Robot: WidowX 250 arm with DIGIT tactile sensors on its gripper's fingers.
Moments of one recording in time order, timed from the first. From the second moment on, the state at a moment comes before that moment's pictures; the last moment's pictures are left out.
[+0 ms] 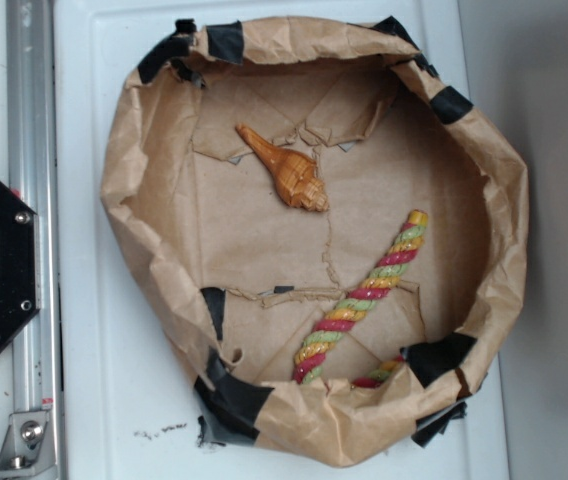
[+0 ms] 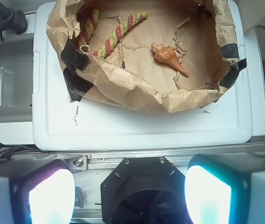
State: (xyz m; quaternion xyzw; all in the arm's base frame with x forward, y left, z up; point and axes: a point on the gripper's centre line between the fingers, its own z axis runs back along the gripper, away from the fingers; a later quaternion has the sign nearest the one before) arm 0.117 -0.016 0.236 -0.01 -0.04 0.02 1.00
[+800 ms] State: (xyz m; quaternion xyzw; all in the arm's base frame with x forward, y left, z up) arm 0.218 0.033 0.179 -0.04 -0.15 -0.13 0.98
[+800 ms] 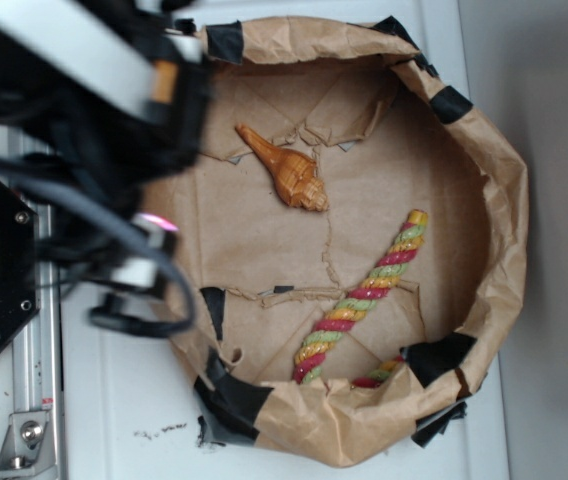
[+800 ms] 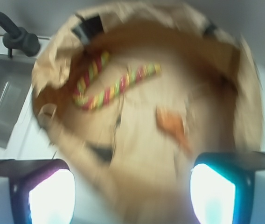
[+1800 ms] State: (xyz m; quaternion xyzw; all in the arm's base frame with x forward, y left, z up) arm 0.248 0.080 0.034 -0.02 -0.06 -0.25 0.96
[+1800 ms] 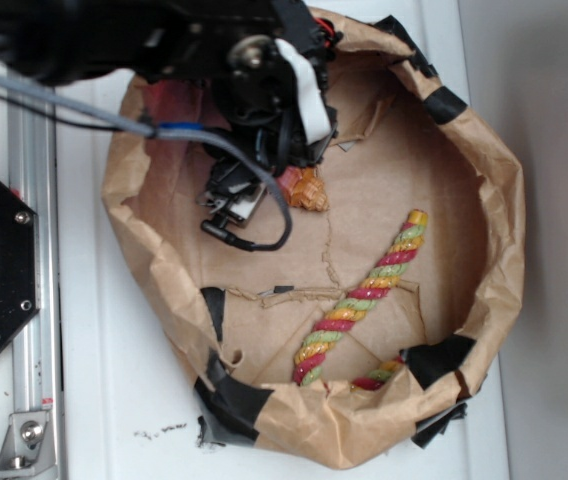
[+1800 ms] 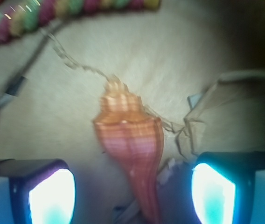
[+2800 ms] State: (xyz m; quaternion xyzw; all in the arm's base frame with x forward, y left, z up) arm 0.248 0.072 0.026 0.04 -0.08 -0.20 0.98
